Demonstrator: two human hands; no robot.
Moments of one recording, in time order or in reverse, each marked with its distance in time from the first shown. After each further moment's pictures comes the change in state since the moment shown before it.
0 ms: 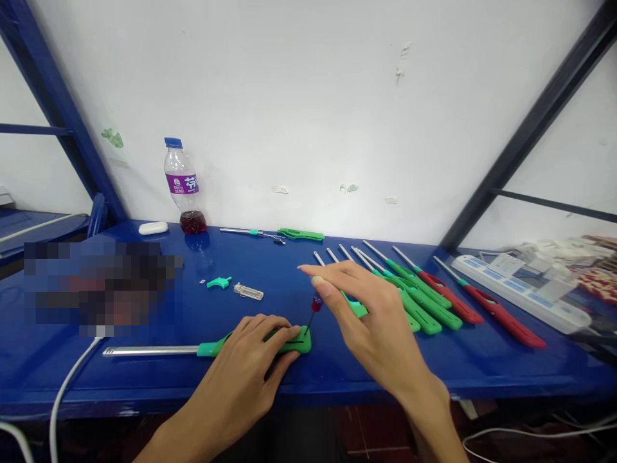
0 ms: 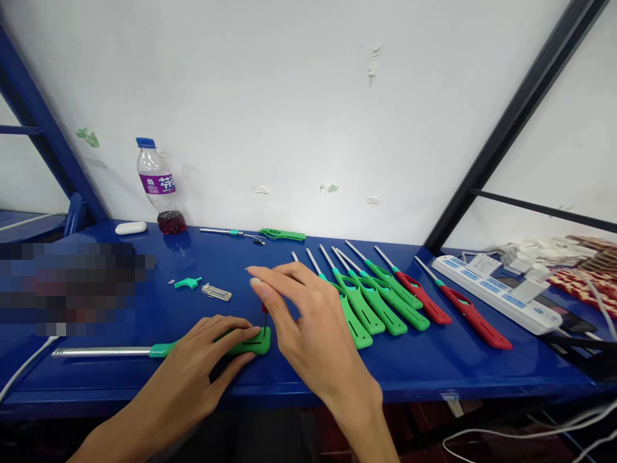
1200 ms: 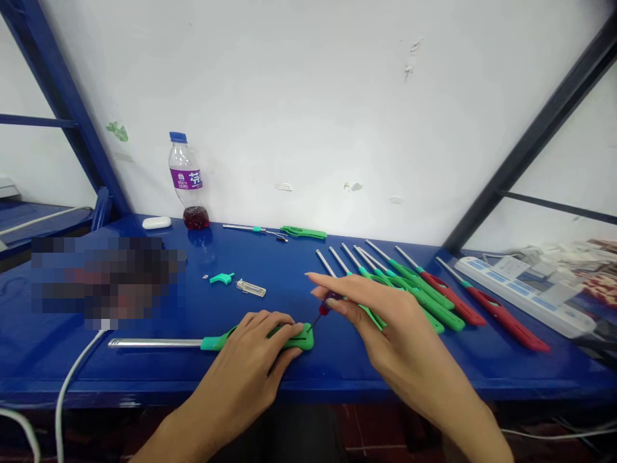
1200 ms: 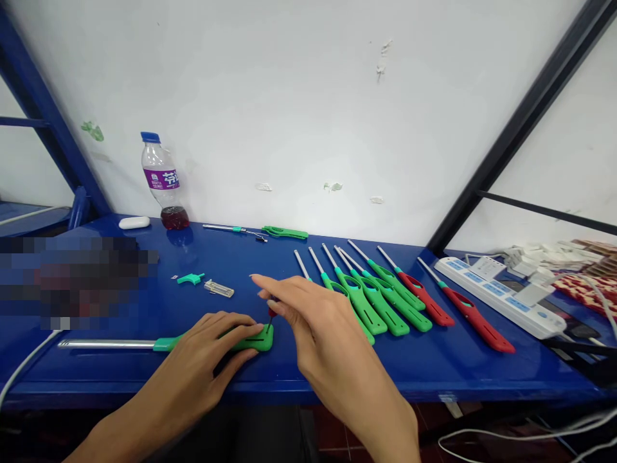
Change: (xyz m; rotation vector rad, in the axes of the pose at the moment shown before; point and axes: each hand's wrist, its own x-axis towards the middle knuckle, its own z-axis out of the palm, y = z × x) left_hand 0.002 0.004 -0.004 -0.016 -0.049 -0.018; right_hand -0.009 -0.008 -0.016 0.016 -0.202 0.038
